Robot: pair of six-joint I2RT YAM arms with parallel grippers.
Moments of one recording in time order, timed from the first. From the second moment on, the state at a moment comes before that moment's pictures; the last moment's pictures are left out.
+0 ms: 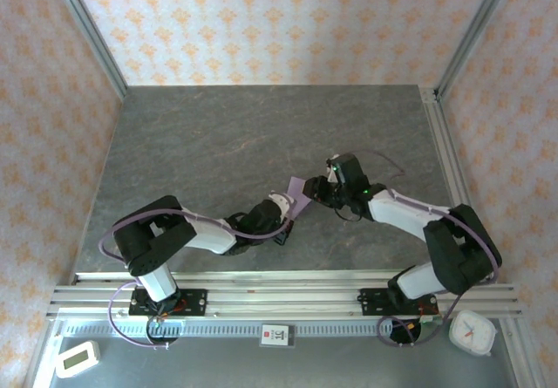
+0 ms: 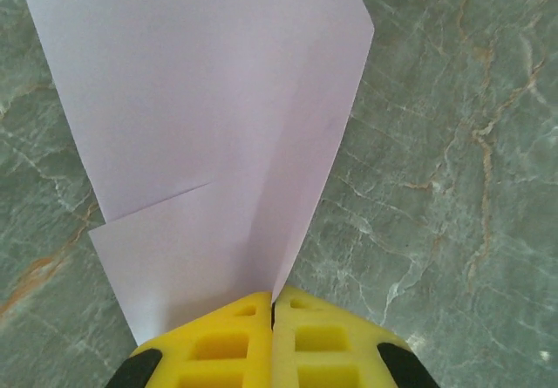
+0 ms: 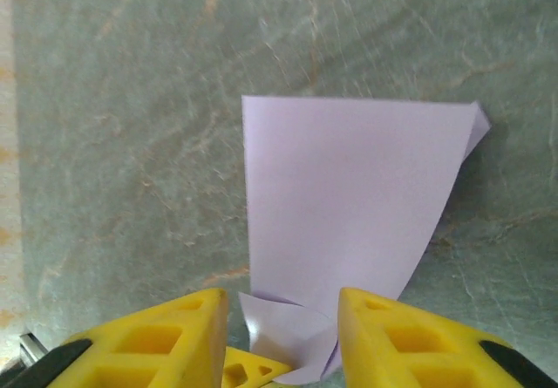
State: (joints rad) left arm -0.88 1.70 0.56 0.45 -0.02 -0.40; right arm 0.51 1.42 0.69 -0.04 -0.33 0.81
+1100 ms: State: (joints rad) left arm -0.72 1.83 0.37 1.04 0.33 -0.88; right arm 0.56 1.49 0.57 0.33 -0.47 0.82
